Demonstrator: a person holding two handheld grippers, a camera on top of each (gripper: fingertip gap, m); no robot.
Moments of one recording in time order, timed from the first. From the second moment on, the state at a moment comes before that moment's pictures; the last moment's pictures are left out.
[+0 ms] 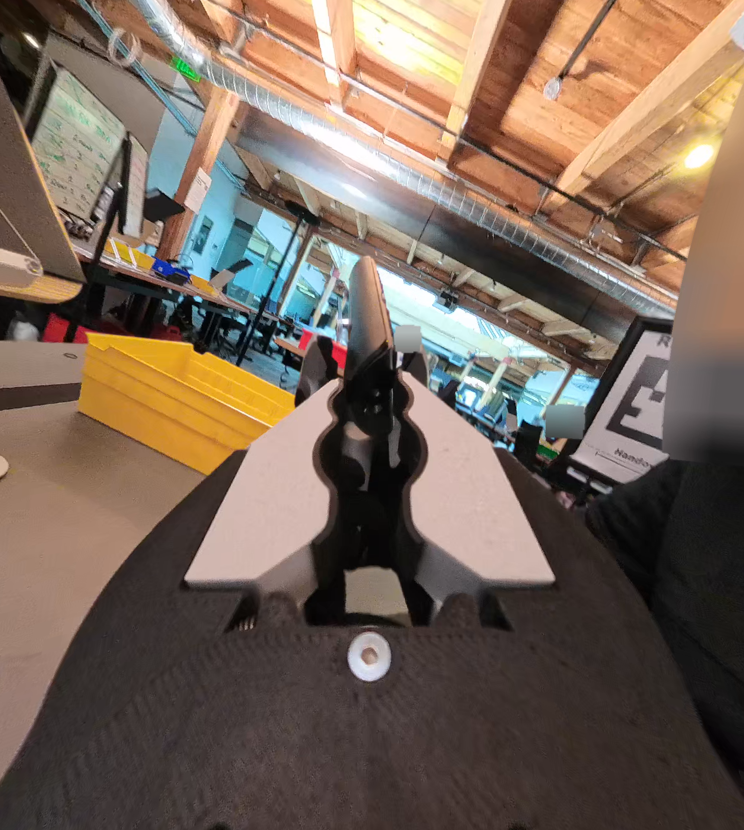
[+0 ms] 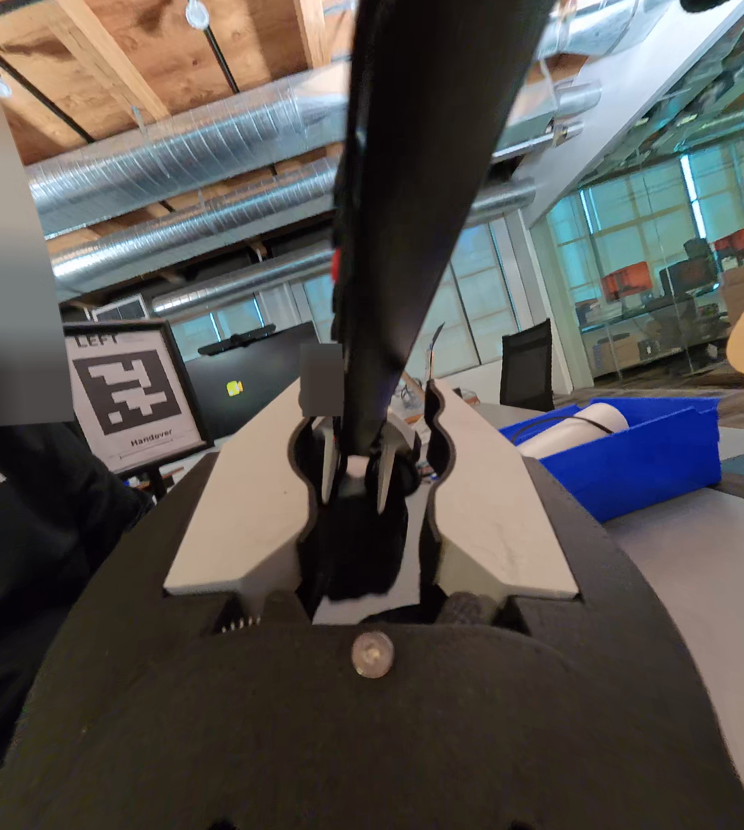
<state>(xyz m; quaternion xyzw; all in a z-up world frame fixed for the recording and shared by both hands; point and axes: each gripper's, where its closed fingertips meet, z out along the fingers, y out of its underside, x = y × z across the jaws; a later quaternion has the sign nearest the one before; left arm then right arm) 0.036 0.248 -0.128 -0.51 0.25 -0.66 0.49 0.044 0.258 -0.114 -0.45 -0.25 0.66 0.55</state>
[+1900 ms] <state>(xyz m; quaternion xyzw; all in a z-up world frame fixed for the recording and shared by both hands) 0.061 0.212 -0.206 -0.65 0.51 -0.46 0.32 0.029 0.227 -0.172 -0.60 -0.44 0.52 0.43</state>
